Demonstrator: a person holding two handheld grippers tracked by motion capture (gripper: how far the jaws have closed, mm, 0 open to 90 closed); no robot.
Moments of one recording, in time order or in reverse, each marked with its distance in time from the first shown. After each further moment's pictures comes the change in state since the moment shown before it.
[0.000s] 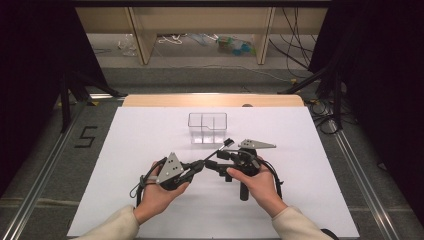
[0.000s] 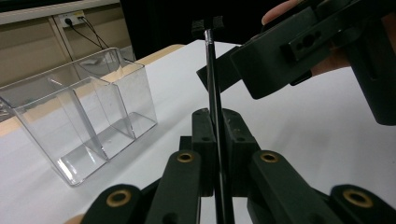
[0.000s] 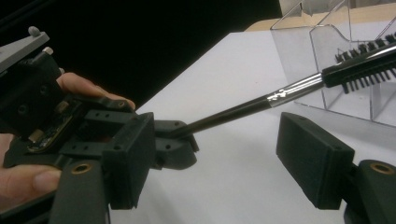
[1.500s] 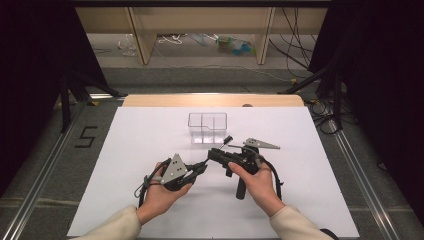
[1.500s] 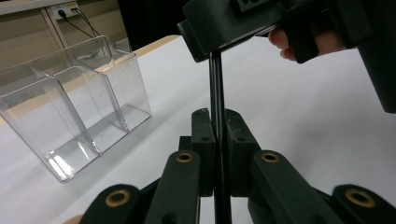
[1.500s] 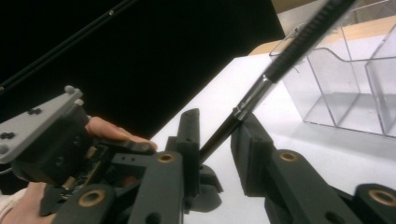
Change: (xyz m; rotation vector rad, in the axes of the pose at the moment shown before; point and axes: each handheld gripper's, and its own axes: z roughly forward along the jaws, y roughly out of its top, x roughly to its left) left arm -0.003 -0.006 0.009 0.034 -0.014 0.005; right arm -0.003 0.001 -0.002 -0.118 0.043 0.071
